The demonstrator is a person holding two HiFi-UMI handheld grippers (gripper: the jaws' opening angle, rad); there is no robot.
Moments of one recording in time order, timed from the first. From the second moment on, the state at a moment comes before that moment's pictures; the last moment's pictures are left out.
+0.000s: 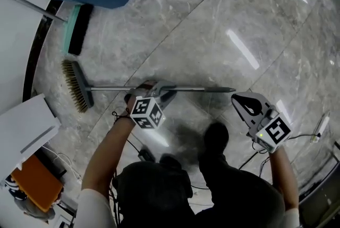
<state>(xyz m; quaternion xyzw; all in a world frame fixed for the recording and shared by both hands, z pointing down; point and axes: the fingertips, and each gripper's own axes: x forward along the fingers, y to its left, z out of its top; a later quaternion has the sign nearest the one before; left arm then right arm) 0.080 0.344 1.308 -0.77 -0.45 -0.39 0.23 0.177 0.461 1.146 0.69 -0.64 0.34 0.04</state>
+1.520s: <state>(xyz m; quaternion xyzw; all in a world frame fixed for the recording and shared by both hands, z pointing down) 0.004 0.110 0.809 -0.95 0.09 -0.30 0.04 0.077 0.302 0.712 0.62 -0.70 0.35 0.04</state>
